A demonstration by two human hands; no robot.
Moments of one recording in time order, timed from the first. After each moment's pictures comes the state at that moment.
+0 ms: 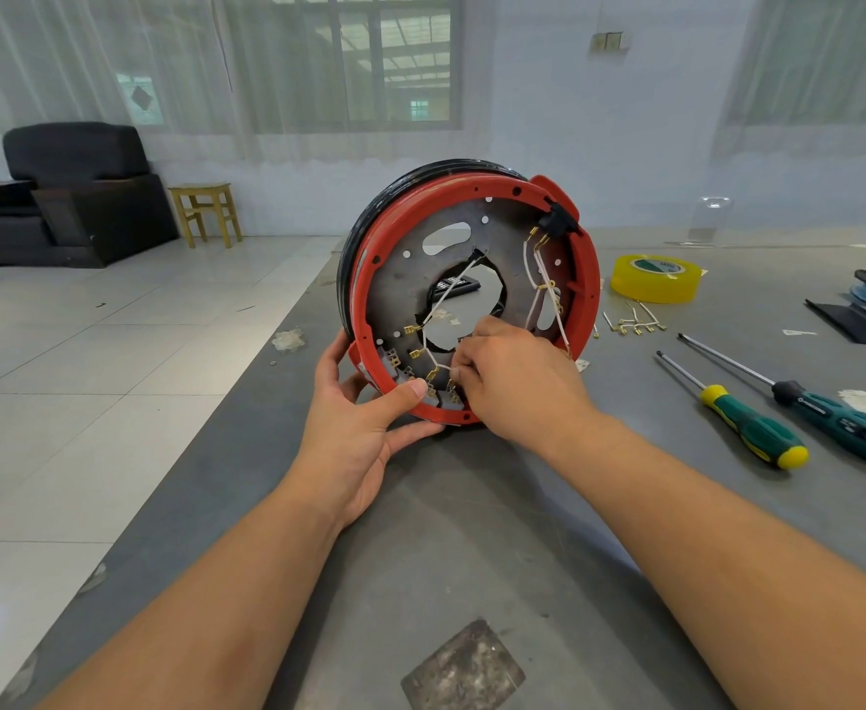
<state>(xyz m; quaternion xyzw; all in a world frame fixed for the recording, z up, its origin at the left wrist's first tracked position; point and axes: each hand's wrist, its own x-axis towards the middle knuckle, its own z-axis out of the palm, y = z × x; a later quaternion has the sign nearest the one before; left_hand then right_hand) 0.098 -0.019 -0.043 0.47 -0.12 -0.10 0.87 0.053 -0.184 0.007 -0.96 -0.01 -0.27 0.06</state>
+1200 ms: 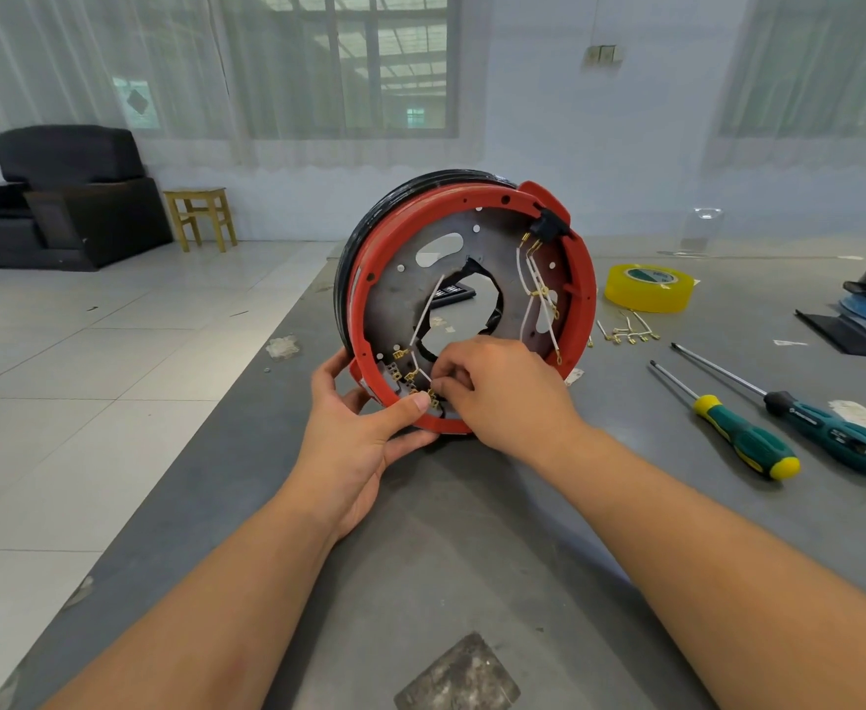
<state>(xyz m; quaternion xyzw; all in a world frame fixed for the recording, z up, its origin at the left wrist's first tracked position) 0.098 -0.021 -0.044 0.51 -0.12 -0.10 0.85 0.061 -0.186 0.001 -0.95 -0.04 -0.27 0.15</state>
